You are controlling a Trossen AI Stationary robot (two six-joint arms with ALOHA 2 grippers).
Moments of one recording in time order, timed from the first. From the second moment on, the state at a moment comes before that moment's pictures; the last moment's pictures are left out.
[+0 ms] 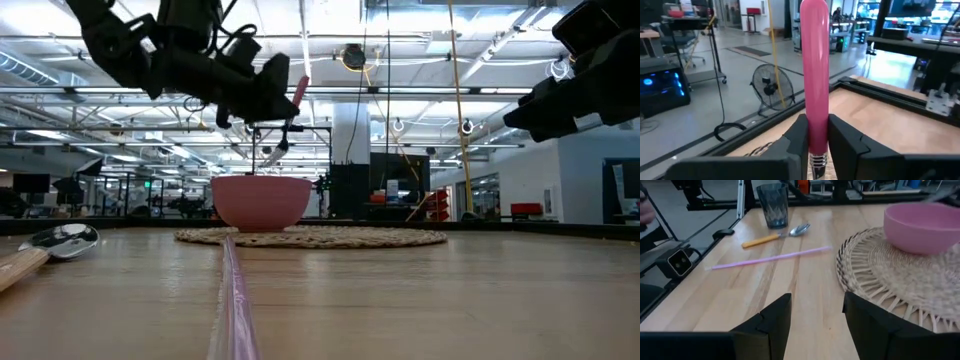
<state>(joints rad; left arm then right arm) 0.15 1.54 0.61 0.87 -0.51 -0.10 0.55 0.90 0.15 0.44 0.42 0.23</state>
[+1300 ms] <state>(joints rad) 0.19 1.70 0.62 0.84 -0.58 -0.19 0.55 0.90 0.15 0.45 0.42 0.23</state>
